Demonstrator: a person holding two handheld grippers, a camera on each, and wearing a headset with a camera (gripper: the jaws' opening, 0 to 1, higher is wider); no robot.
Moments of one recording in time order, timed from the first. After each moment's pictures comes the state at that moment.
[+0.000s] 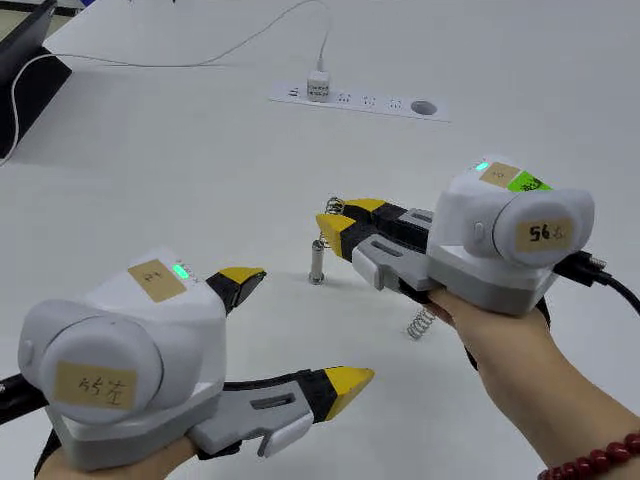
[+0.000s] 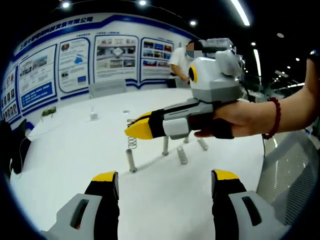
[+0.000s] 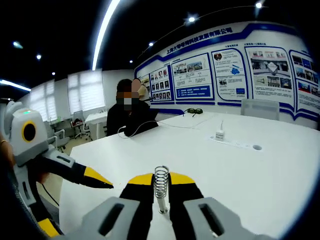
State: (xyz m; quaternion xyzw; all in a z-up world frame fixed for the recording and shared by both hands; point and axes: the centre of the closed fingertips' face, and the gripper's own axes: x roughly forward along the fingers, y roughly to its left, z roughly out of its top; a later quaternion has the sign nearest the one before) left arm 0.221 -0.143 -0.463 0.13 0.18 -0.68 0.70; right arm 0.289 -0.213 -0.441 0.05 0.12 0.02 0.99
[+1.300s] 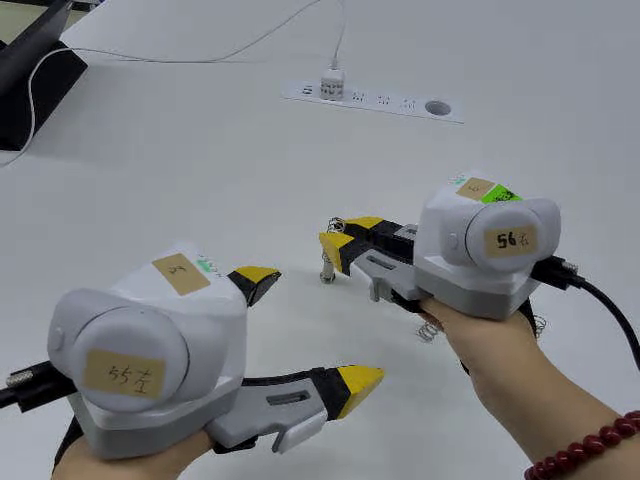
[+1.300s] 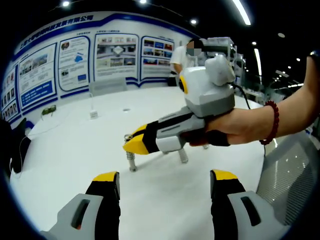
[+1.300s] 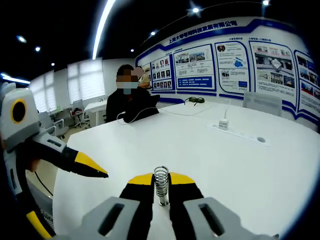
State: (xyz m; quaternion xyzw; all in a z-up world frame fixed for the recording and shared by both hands) left arm 0.222 -0.143 -0.466 0.14 0.18 -0.68 0.70; right arm 0.295 -0.204 -0.473 0.03 0.17 0.03 0.98
